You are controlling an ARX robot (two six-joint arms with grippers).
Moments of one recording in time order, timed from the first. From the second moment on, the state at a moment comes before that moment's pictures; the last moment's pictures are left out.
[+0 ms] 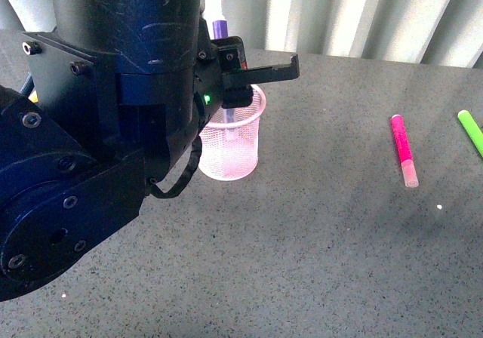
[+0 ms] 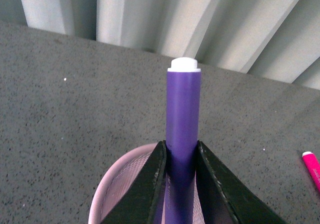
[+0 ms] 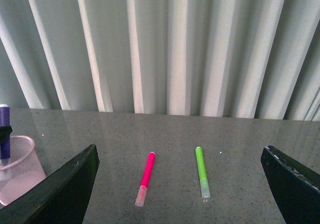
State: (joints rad) left arm -0.52 2.08 0.81 1.05 -0.34 -0.32; right arm 0.00 0.00 0.02 0.00 0.00 0.00
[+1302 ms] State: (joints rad) left arm -0.13 1.09 0.08 0.99 -0.13 -0.01; right arm 0.00 0.00 0.02 0.00 0.00 0.00
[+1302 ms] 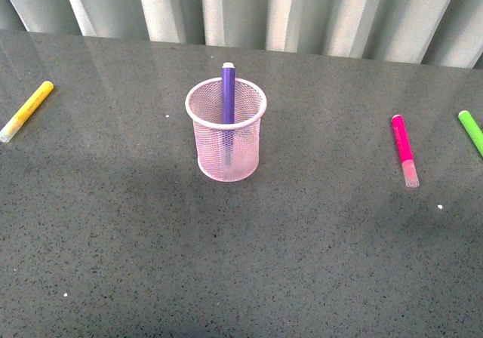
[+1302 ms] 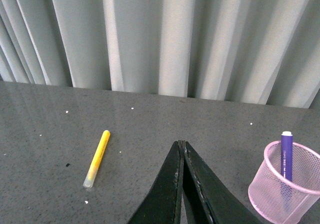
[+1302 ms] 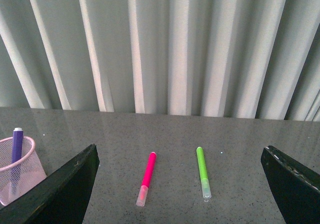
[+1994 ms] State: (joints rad) left arm 0.00 0.52 0.01 0.51 0.00 -0.01; right arm 0.00 0.00 0.02 0.00 0.00 0.00
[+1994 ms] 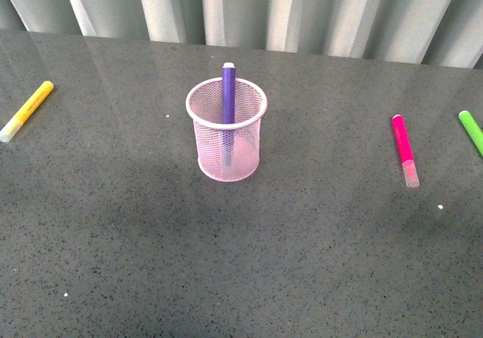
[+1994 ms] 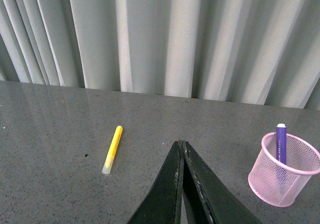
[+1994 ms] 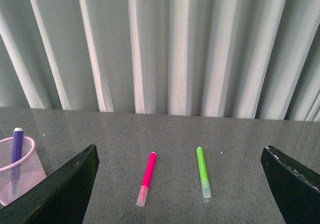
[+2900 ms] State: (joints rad) left arm 0.00 0.02 0.01 0.01 0.00 -0.01; right arm 0.00 0.00 0.02 0.00 0.00 0.00
